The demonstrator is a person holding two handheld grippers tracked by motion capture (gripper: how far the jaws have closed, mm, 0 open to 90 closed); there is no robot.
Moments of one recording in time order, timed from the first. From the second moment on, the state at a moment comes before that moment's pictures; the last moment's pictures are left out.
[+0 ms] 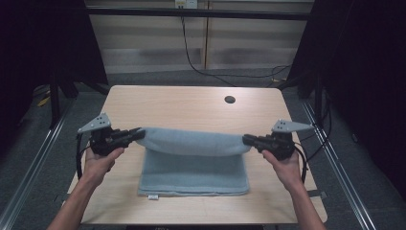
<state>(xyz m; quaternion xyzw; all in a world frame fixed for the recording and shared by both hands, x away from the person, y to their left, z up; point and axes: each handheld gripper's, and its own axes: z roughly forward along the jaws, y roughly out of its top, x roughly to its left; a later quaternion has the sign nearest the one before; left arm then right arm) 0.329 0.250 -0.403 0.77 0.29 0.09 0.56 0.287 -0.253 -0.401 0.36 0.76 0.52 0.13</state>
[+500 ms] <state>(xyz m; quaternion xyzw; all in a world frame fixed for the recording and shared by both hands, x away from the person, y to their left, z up) 0.308 0.268 -0.433 0.75 0.34 0.06 0.56 0.243 -0.271 -0.442 0.41 0.74 0.52 0.12</state>
